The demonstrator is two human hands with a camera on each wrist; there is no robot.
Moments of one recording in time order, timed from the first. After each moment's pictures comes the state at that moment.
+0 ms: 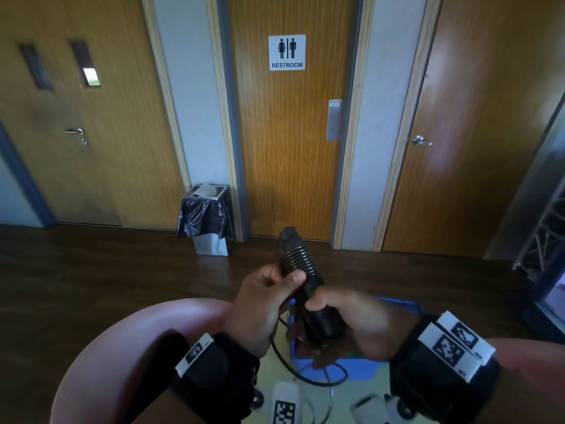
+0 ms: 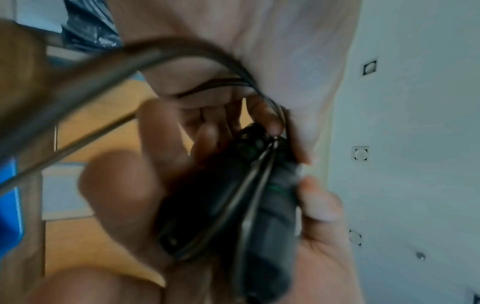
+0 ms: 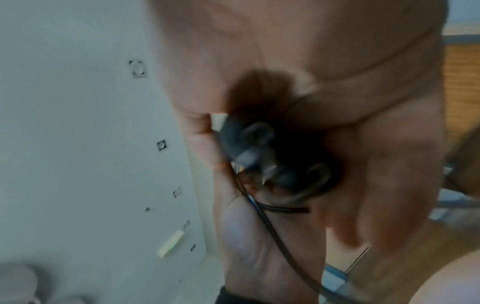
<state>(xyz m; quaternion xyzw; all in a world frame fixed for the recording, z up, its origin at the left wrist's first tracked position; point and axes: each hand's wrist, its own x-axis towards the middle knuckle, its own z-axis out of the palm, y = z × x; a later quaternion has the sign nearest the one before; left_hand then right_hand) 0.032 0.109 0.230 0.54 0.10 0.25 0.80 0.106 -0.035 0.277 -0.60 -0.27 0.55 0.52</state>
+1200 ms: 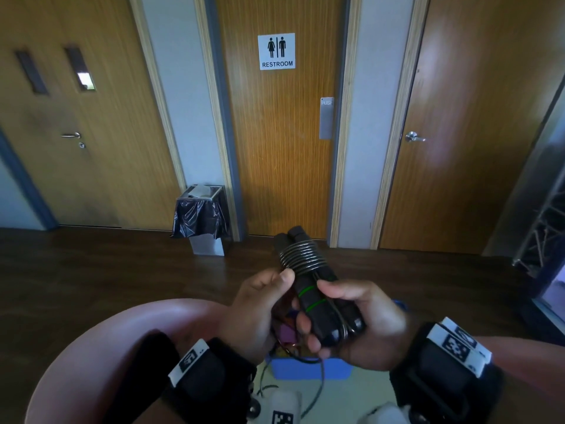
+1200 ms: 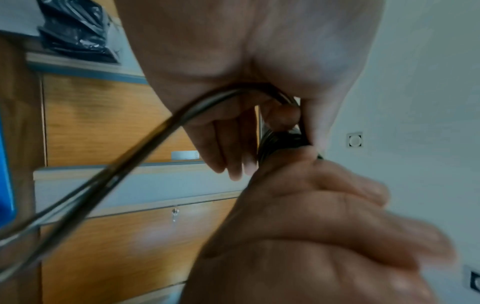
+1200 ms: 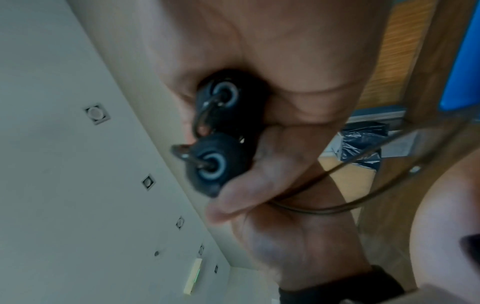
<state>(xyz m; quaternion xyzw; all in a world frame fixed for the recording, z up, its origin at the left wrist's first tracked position) 0.061 0.046 0.230 0.54 0.00 0.18 0.82 0.151 -0.104 0.270 -0.43 -0.25 0.59 0.64</state>
